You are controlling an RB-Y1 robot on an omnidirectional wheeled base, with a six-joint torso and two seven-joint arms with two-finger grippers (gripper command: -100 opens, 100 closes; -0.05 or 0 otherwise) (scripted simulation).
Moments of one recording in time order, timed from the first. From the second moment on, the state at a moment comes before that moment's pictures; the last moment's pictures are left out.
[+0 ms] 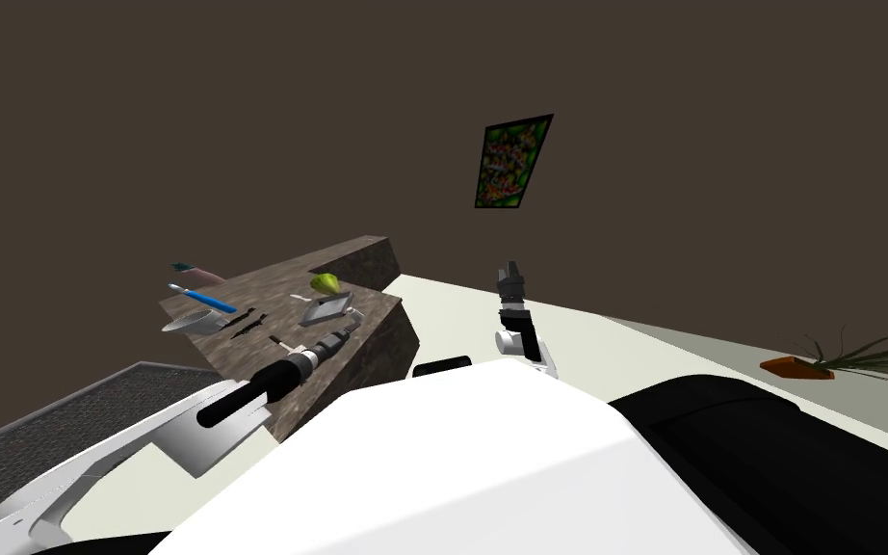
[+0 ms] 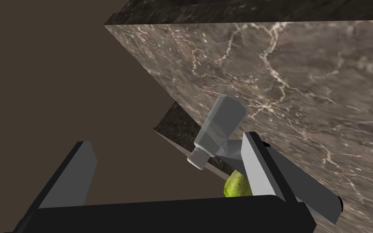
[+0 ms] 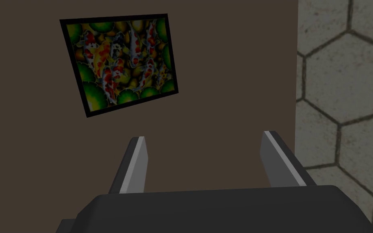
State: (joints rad) left arm 0.76 1.29 0.05 -2.19 0.33 0.27 0.10; right arm 0.45 0.03 -0.05 -2.23 0.03 -0.36 0.02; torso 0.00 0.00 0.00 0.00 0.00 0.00
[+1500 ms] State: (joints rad) left arm 0.84 1.69 0.00 -2.08 0.49 0.50 0.02; right arm 0.45 0.03 -0.05 -2.23 0.03 -0.36 0.02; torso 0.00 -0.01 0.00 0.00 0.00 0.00
